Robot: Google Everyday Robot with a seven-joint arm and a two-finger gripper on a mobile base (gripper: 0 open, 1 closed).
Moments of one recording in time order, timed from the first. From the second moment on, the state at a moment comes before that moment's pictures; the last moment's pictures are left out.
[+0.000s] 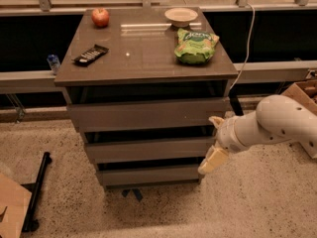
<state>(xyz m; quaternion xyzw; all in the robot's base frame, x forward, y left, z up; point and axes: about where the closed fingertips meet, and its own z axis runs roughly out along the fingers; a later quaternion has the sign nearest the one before) 0.540 -0.167 0.672 -0.56 0.76 0.11 0.30</state>
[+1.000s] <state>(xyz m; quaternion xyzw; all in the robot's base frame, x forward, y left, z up) 0.542 -0.156 0.638 -0.56 0.77 0.11 0.29</state>
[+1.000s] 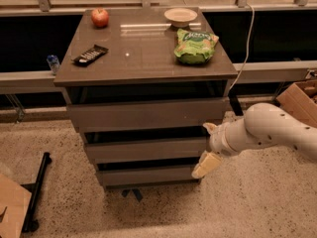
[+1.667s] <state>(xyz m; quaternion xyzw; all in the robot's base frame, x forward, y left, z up) 0.584 -0.160 0.565 -0.54 0.78 0.12 0.29</state>
